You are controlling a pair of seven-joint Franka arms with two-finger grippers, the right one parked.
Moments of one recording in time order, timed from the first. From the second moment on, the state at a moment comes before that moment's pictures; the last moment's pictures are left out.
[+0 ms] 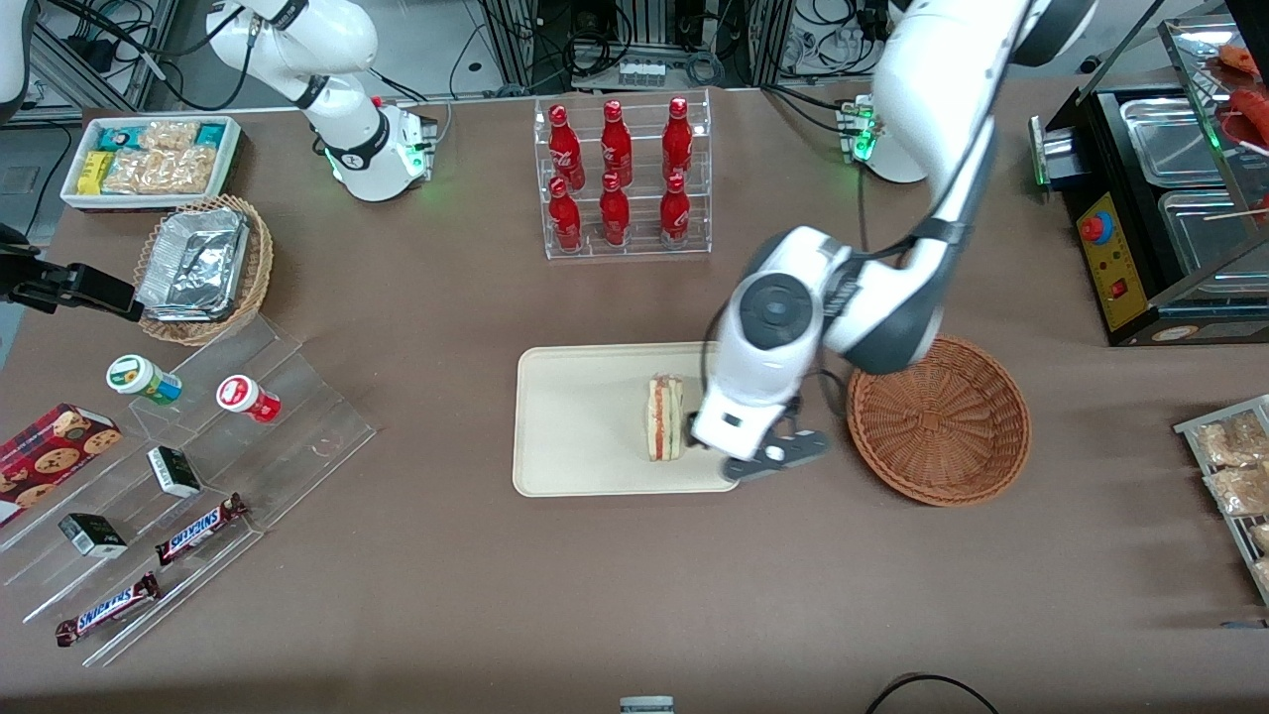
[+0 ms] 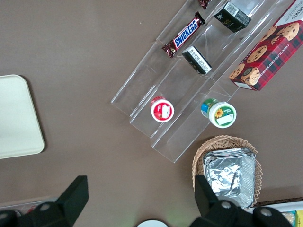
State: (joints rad) arm -0.44 0.60 -0.12 -1.35 0.10 1.97 -0.90
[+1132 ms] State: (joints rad) arm -0.04 0.20 -0.13 -1.46 0.02 1.51 -0.35
